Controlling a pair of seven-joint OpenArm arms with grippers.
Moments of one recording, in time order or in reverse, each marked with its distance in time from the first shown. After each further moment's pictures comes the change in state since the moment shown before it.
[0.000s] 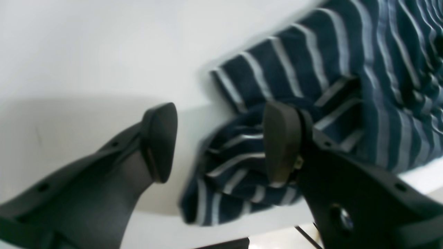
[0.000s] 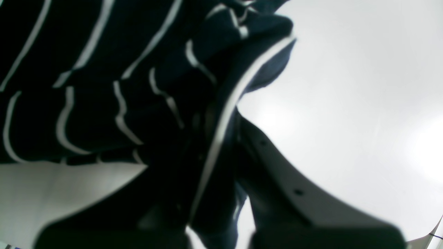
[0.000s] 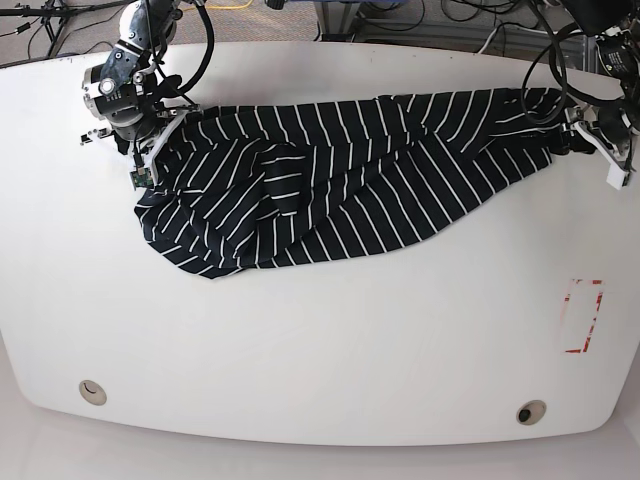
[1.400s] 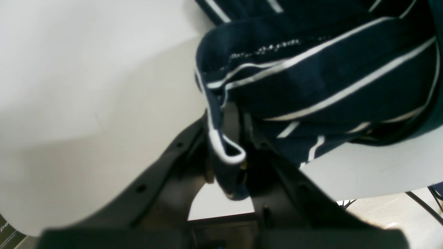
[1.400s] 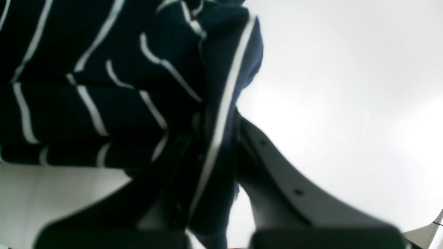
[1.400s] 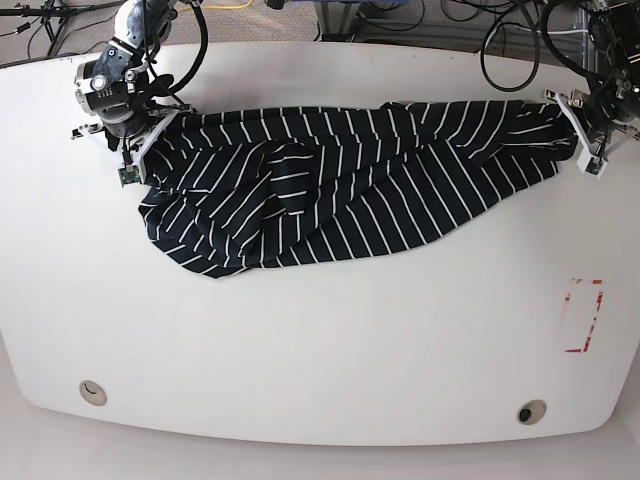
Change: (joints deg) left arm 11.0 -1.9 11.4 14.1 21.6 -1.2 -14.6; right arm 0.2 -0.1 3.5 0.0 0.4 0.1 0.2
